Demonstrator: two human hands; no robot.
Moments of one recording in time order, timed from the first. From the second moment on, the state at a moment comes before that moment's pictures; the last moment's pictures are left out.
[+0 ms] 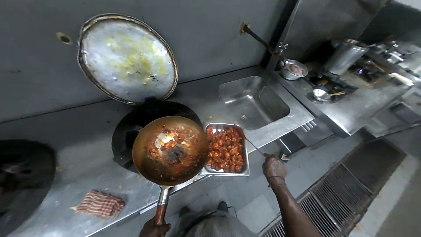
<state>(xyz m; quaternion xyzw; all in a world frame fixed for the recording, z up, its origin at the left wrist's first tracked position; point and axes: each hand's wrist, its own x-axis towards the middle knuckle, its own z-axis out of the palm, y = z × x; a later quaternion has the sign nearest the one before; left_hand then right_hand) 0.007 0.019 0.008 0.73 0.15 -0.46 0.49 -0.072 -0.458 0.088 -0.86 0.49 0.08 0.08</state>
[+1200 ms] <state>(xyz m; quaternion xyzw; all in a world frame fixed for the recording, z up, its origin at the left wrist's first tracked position) 0.013 0.017 0.009 0.71 0.15 -0.49 0.49 0.081 -0.372 0.178 -0.96 0.25 0.16 -0.01</state>
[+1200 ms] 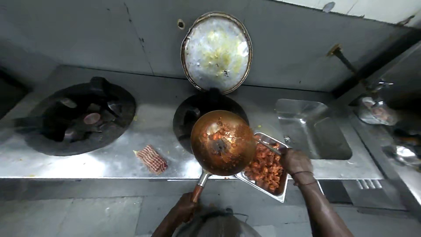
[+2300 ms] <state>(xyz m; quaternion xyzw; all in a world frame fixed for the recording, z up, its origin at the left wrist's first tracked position) 0.012 0.017 0.016 0.72 0.17 -0.48 0.48 -0.037 -0.366 0.077 -0.70 0.34 0.07 0.63</state>
